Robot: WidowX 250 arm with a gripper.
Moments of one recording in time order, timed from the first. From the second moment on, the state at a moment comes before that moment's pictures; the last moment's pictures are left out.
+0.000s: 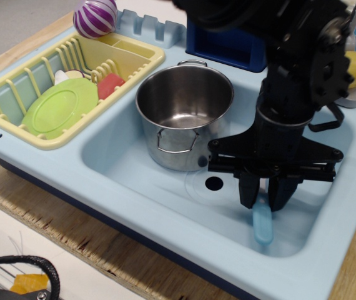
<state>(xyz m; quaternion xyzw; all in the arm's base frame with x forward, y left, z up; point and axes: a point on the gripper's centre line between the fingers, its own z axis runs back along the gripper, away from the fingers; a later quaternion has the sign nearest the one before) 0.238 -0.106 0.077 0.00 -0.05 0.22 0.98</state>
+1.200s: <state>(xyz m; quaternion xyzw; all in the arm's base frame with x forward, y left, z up) 0.242 -0.039 0.184 0.06 -0.17 0.21 0.96</state>
